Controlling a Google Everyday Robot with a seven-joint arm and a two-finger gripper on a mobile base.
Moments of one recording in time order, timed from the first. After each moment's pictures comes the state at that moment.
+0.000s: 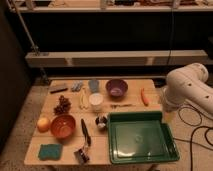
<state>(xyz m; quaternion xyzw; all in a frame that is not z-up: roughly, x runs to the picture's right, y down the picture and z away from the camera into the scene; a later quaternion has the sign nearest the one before) 0.286 0.104 0.683 -0.28 0.02 0.02 0.96</state>
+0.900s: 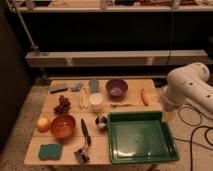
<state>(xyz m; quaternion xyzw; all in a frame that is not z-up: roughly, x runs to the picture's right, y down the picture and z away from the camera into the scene) 0.279 0.086 0.682 -0.26 0.00 0.01 0.97</state>
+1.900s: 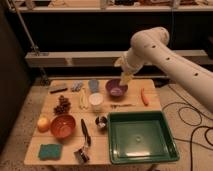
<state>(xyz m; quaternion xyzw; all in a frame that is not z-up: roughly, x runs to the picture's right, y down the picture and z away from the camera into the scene) 0.061 -0.084 0.695 -0.13 -0.18 -0.08 0.97</state>
